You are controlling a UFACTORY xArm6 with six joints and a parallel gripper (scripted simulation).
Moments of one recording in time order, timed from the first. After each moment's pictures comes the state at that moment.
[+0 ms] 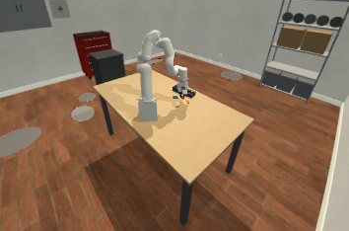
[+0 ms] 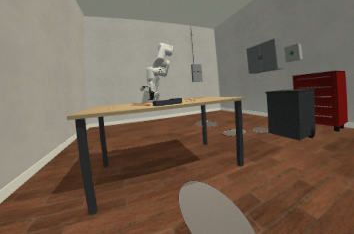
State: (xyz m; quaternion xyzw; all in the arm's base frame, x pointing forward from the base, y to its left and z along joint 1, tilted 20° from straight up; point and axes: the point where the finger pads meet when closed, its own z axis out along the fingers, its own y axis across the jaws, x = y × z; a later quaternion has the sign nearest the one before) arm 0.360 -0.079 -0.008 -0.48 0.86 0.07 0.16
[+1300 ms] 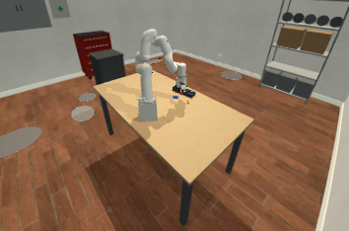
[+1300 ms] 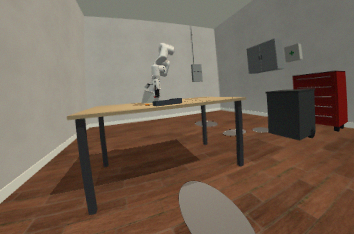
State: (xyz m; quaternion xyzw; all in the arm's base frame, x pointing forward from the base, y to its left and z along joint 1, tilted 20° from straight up) arm 0.383 -0.041 0.029 -0.48 0.86 0.07 0.16
